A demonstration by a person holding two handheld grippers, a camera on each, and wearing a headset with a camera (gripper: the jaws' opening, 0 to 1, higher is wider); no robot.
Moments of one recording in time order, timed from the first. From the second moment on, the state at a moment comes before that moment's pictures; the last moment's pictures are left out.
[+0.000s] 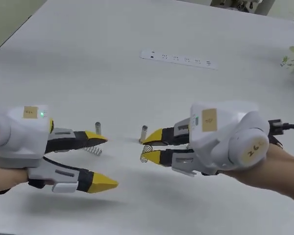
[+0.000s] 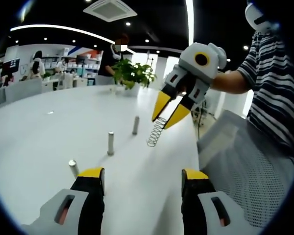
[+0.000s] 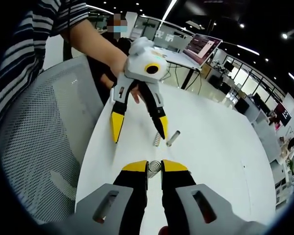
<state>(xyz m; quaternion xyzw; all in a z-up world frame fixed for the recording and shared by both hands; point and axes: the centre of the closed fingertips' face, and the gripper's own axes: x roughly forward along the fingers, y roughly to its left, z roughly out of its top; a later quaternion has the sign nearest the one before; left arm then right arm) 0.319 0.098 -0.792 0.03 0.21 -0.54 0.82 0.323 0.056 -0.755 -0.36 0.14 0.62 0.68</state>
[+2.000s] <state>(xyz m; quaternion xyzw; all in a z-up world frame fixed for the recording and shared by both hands) 0.337 0.161 -0.782 0.00 0.18 -0.44 0.88 0.385 0.052 -0.756 -0.36 0.18 0.59 0.70</state>
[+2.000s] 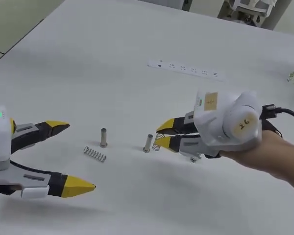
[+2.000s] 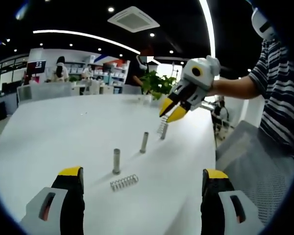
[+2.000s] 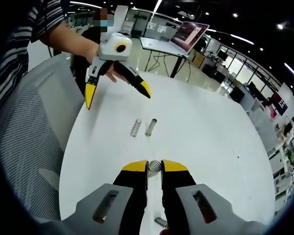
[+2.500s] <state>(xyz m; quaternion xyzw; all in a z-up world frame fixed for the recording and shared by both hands) 0.336 0.166 -0.780 -0.01 0.18 -0.43 0.88 0.410 0.057 -0.753 -0.34 0.19 0.57 0.72</state>
